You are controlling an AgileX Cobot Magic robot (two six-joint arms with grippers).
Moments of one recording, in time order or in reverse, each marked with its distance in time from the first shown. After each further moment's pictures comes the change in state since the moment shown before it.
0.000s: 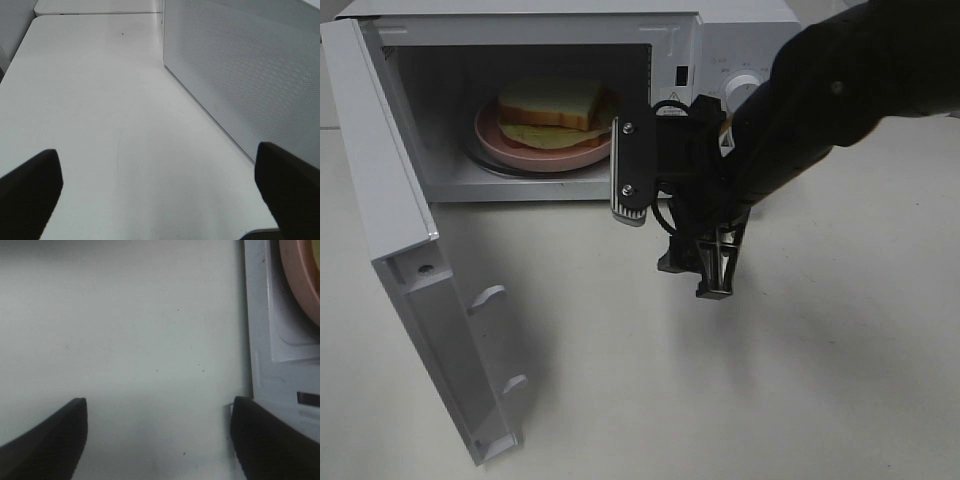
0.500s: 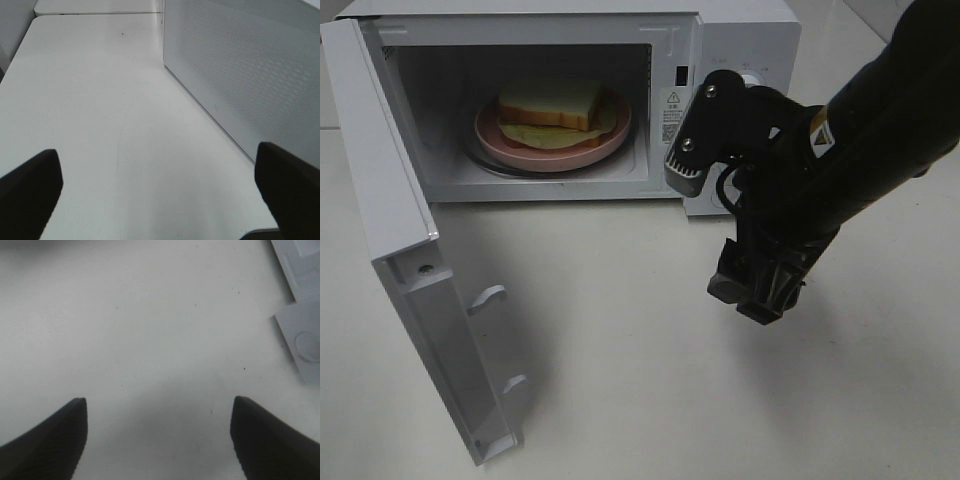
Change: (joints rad) left arm 0.000 0.000 0.000 0.000 0.000 0.000; right arm 0.000 -0.222 0.095 0.008 0.235 0.406
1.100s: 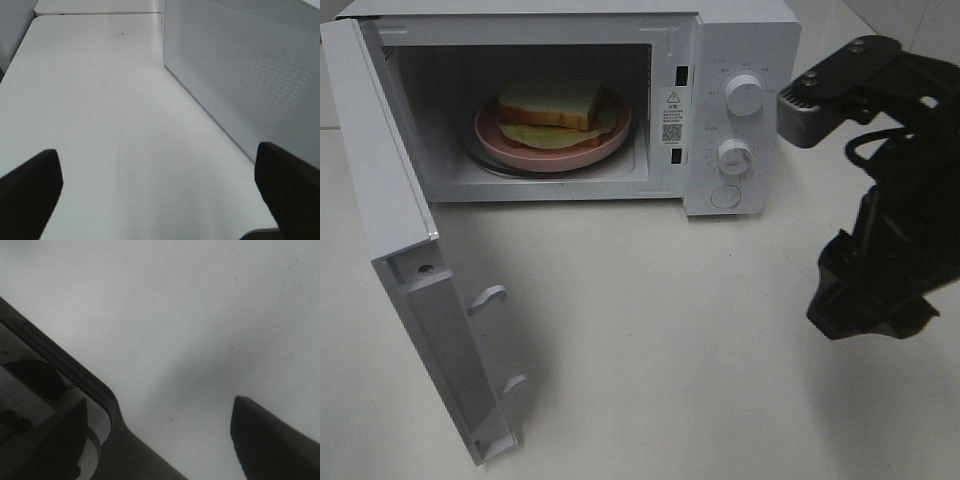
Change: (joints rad) left arm 0.000 0.000 0.000 0.000 0.000 0.000; right arm 0.000 -0.266 0.000 0.003 0.434 0.426
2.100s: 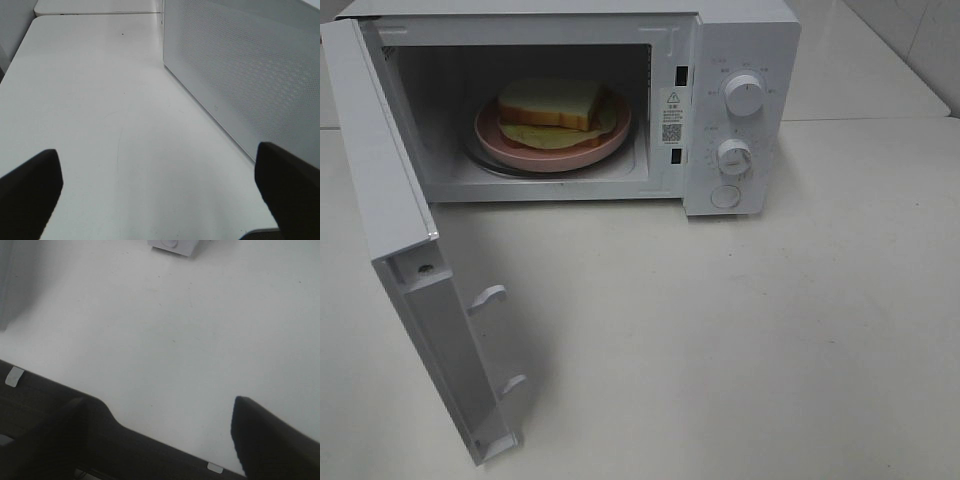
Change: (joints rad) left arm 0.000 0.000 0.000 0.000 0.000 0.000; right arm -0.238 -0.787 0.106 0.006 0.212 0.120
